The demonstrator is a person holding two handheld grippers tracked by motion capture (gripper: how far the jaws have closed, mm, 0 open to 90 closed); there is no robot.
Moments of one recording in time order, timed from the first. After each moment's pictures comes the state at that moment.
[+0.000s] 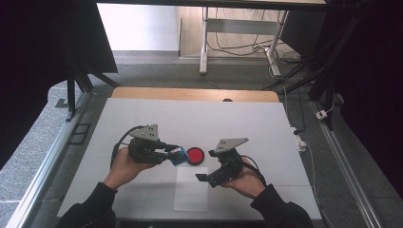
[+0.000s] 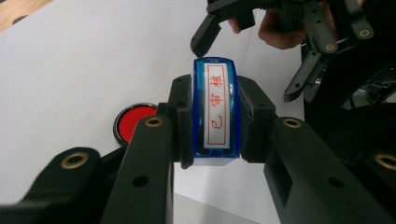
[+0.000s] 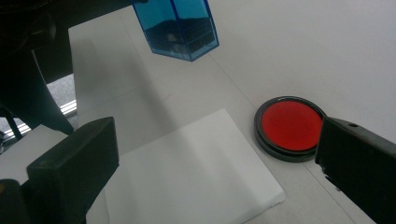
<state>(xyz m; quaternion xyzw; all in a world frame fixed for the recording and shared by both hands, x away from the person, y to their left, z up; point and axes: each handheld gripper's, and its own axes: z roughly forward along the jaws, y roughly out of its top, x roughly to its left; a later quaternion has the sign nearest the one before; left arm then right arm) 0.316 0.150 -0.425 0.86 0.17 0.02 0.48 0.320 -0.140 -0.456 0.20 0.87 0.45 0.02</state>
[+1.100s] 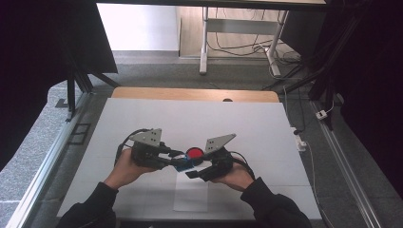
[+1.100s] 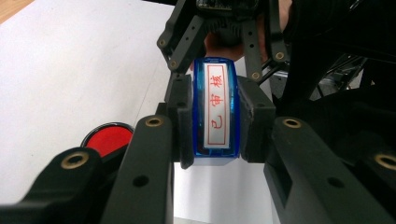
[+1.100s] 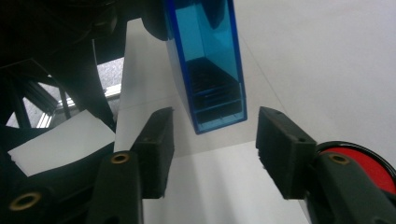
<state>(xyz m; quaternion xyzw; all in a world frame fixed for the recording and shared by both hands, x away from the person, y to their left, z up) 0.313 0.143 -0.426 0.86 0.10 -0.01 0.50 0.331 -0.115 -0.460 0.09 0.88 0.47 -0.05</state>
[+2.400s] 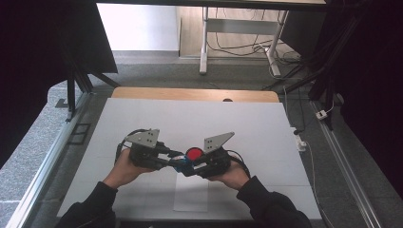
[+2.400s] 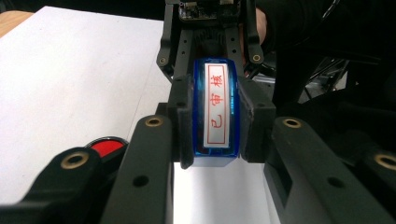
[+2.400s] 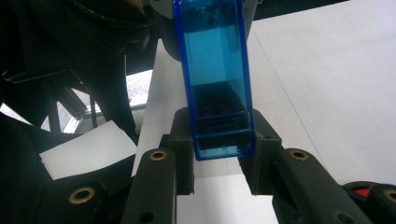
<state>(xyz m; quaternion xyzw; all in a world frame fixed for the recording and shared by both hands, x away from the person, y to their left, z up) 0.313 0.149 -0.428 0.85 0.06 -0.01 0.53 0.335 -0.108 -0.460 0.05 0.86 0.50 -0.09</state>
